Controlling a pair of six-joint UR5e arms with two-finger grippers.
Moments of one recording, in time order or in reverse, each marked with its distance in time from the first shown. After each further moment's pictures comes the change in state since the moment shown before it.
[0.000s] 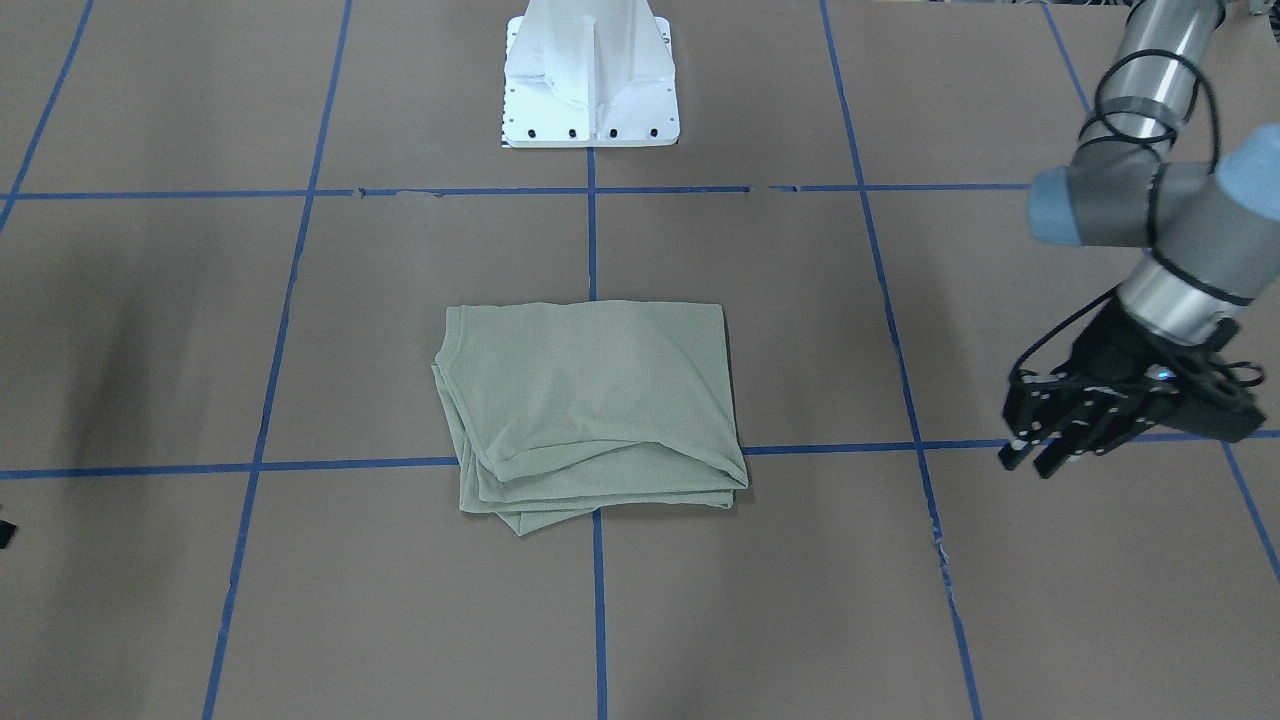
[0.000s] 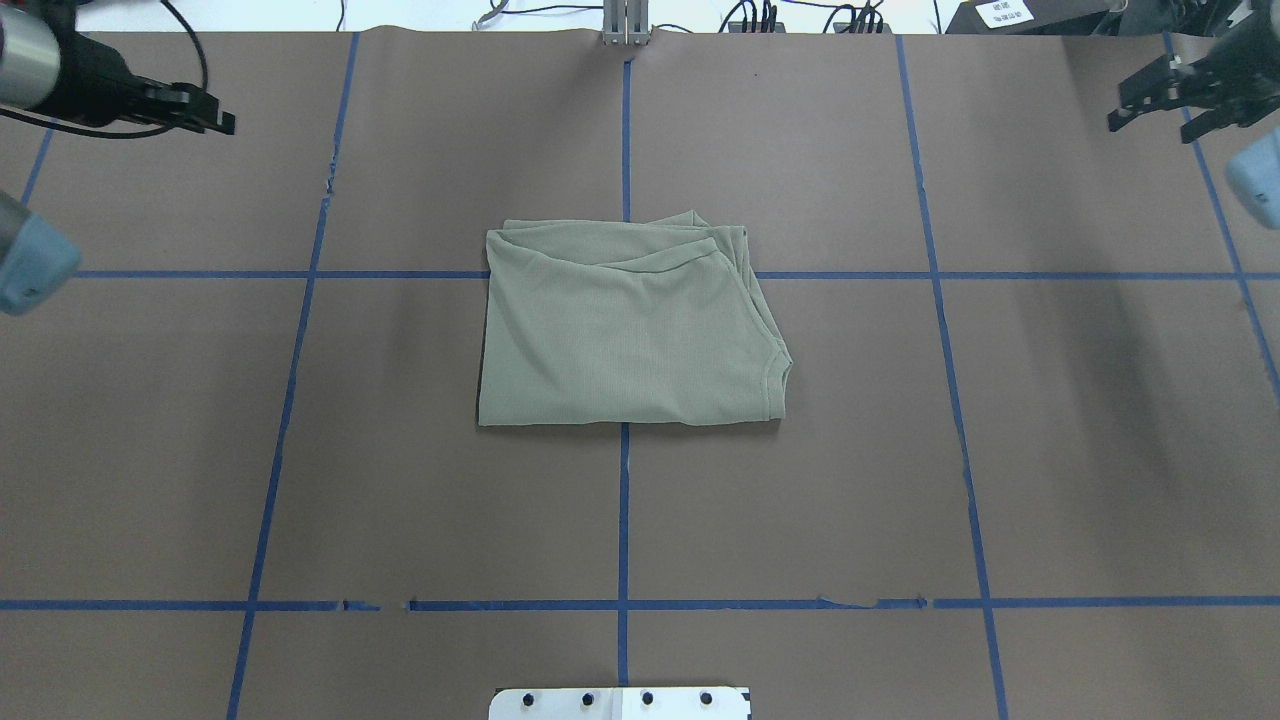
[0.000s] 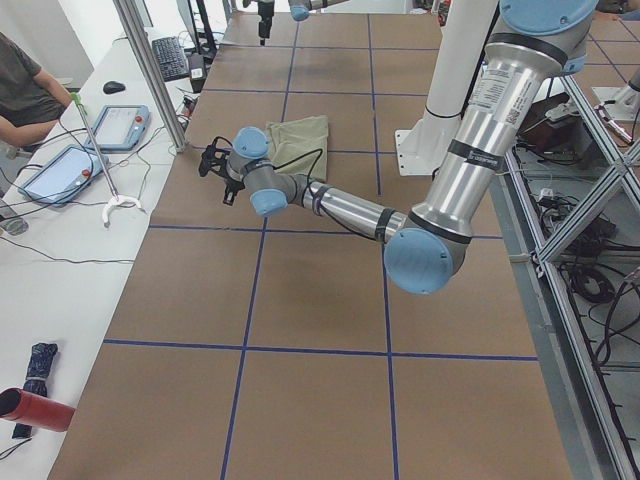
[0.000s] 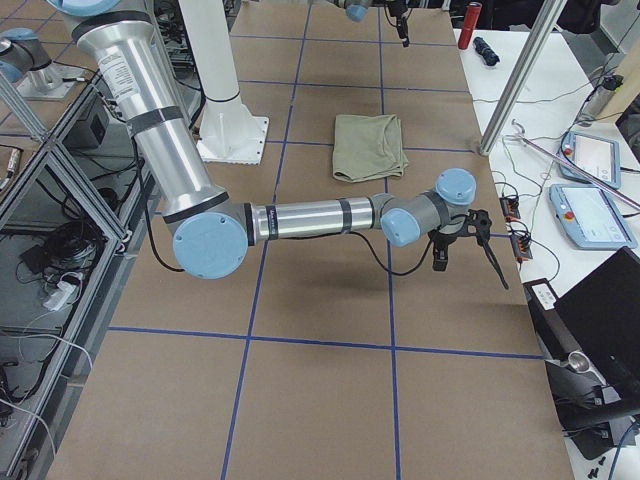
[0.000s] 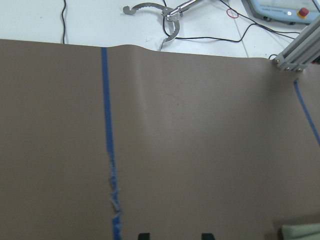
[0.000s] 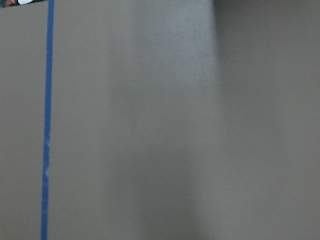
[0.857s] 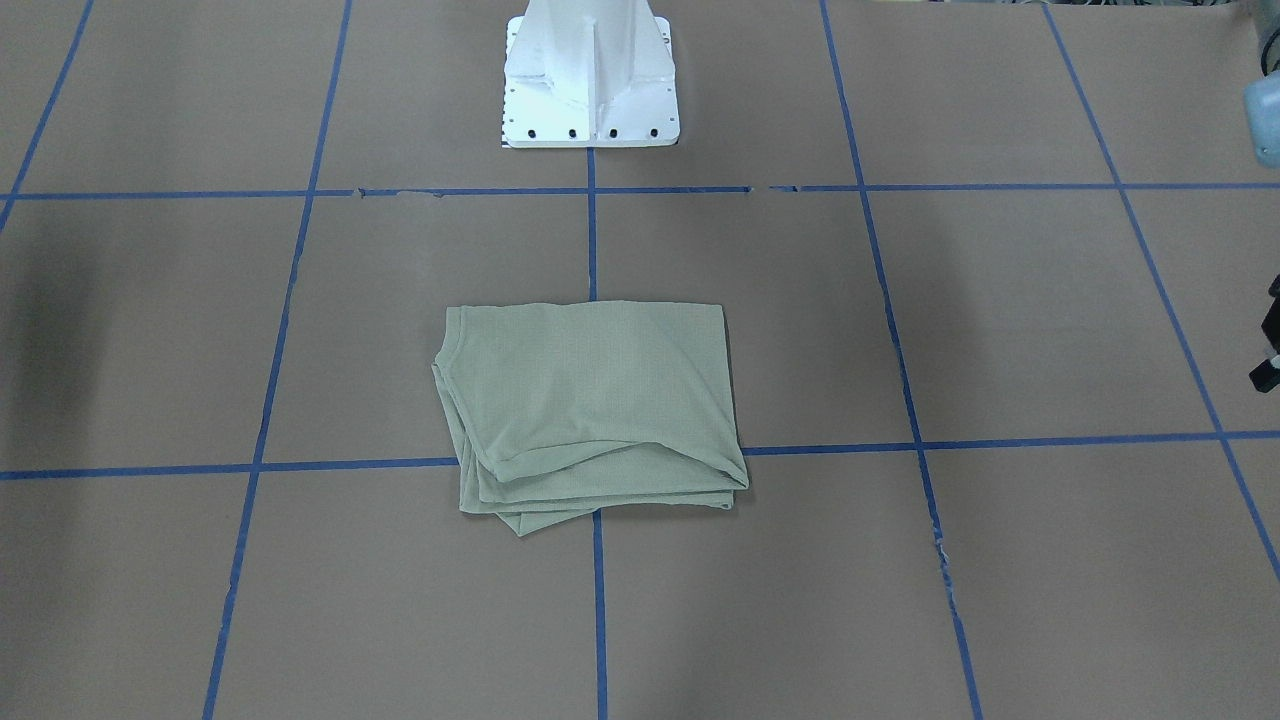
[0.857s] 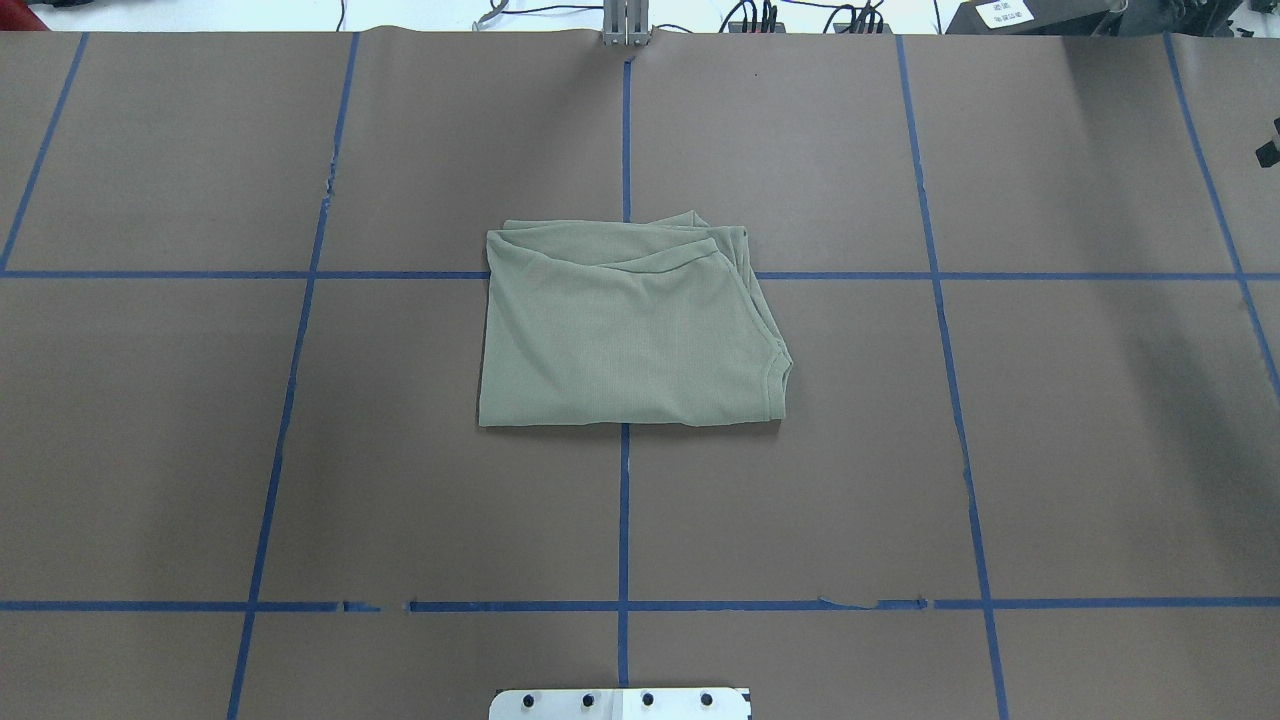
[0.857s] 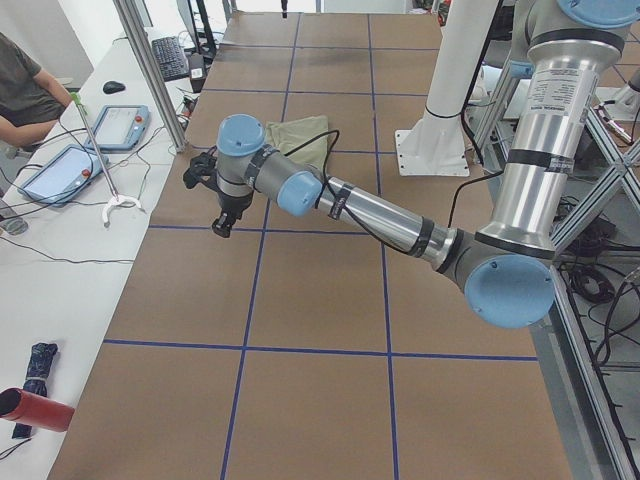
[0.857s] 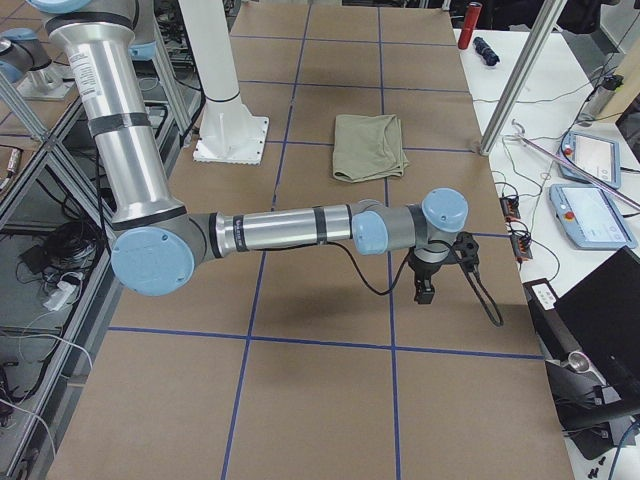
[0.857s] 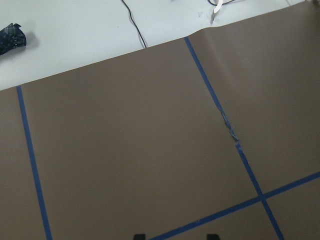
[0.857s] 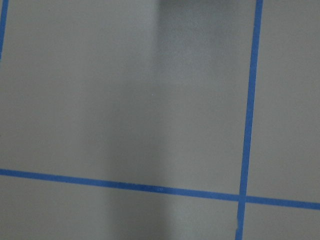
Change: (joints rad) left arm -0.247 0.175 -0.304 0.566 -0.129 0.559; right arm 0.105 -0.173 0.219 -0.287 0.012 -0.361
